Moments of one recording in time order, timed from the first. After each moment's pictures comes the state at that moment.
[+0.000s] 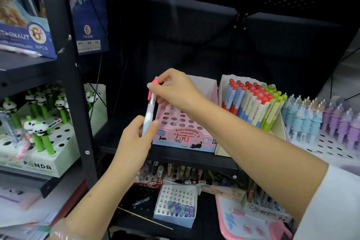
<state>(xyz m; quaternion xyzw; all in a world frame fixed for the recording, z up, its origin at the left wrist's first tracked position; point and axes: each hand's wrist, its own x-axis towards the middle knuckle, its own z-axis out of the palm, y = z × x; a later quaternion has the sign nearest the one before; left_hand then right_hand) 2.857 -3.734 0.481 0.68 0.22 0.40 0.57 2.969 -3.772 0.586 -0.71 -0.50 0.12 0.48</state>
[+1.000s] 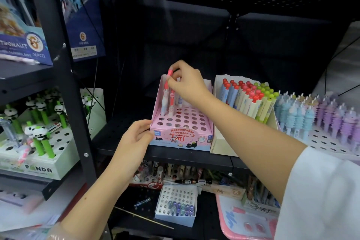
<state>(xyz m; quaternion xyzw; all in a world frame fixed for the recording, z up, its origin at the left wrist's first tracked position) 2.853 -3.741 0.483 0.70 0.25 0.35 0.57 3.025 -3.767 0.583 -0.73 -0.52 -0.09 0.43</state>
